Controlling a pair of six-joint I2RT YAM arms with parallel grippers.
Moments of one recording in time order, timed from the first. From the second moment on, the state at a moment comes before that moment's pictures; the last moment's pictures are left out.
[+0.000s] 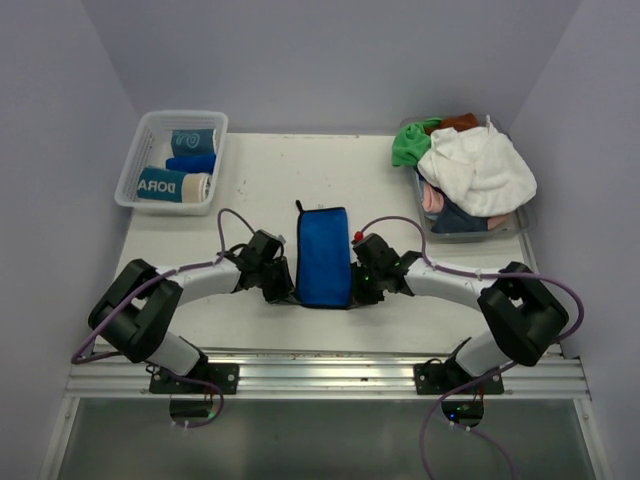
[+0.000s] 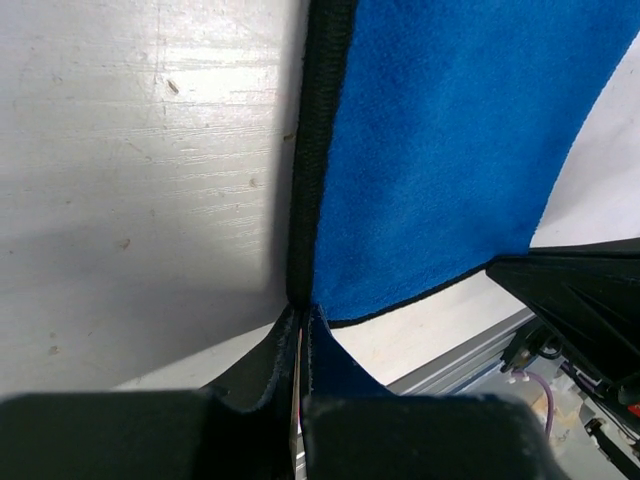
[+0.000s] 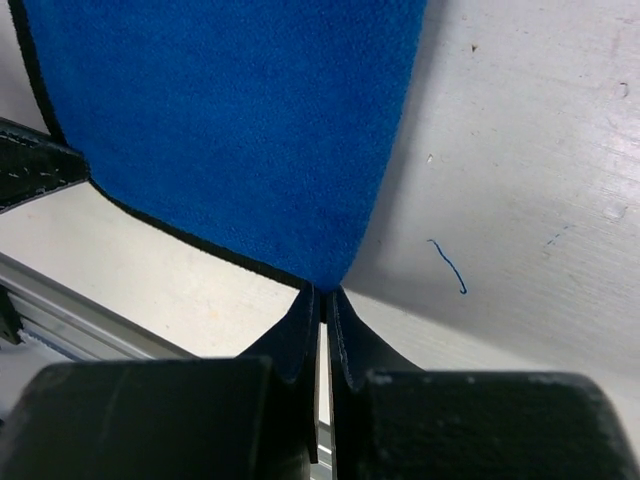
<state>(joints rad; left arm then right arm) -0.58 1.51 0.64 -0.20 0.33 -0.88 0.75 1.51 0.74 -0.33 -0.16 0.70</state>
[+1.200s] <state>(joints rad) -0.57 1.59 0.83 -0.43 0.26 -0.85 0.72 1.51 0.82 -0.46 -0.08 0.67</state>
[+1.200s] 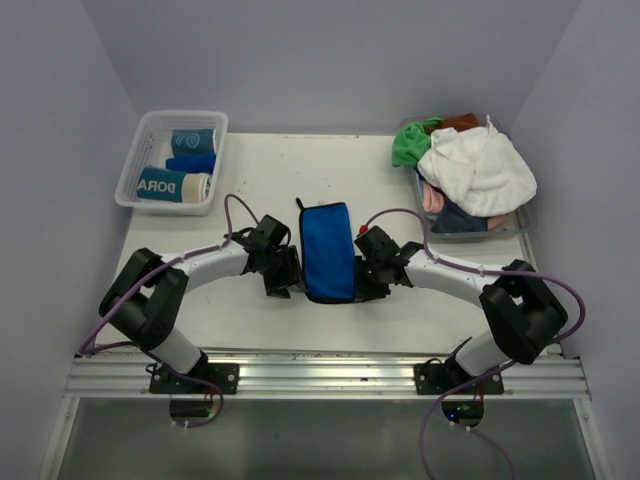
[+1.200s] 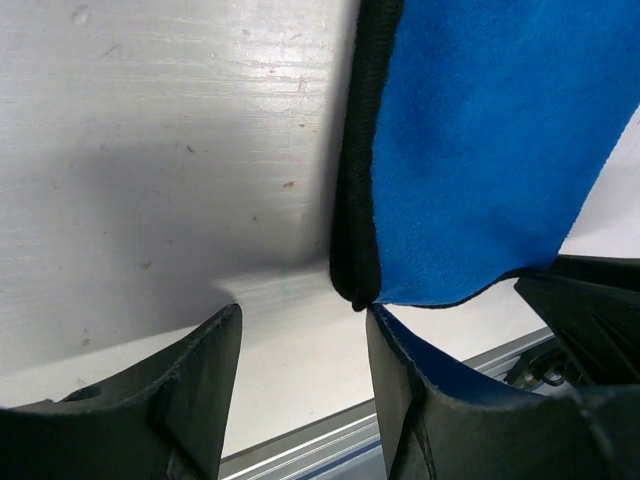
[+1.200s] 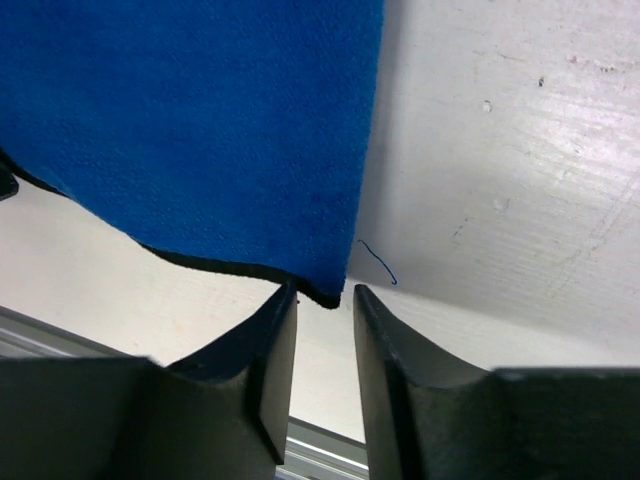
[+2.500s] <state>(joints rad) -0.62 1.59 0.77 -0.28 0.30 -0.93 0.71 1.55 0.79 -0.33 -0.18 0.76</state>
